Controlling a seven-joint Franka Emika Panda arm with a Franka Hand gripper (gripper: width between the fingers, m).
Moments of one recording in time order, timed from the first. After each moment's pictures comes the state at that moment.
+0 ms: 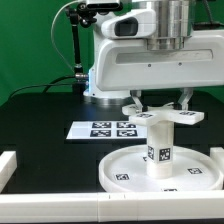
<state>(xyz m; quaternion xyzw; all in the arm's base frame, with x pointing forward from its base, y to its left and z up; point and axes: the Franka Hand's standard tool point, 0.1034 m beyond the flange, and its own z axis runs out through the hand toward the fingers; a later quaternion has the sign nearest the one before) 0.562 0.039 0.104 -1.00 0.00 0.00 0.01</state>
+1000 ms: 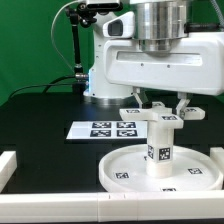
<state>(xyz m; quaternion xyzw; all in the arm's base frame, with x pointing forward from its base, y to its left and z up) 0.561 0.041 0.102 -0.91 0.42 0.01 0.02</state>
